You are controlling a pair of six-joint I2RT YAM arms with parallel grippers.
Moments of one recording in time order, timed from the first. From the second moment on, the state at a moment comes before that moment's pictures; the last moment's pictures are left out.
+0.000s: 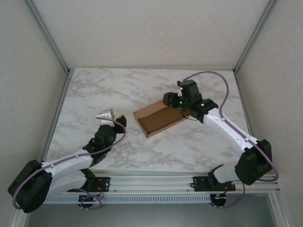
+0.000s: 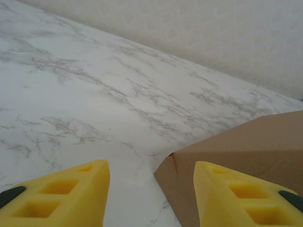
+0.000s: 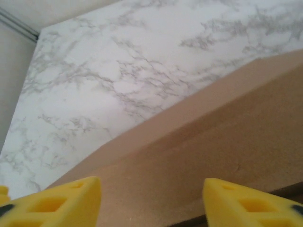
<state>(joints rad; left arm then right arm) -0.62 1.04 0.28 0.52 -0.46 -0.50 0.55 1.37 1.19 -0.47 -0.05 0.57</state>
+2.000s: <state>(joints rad) -0.45 1.43 0.70 0.44 -0.09 -0.09 0.10 1.87 1.21 0.18 -0.73 -0.28</state>
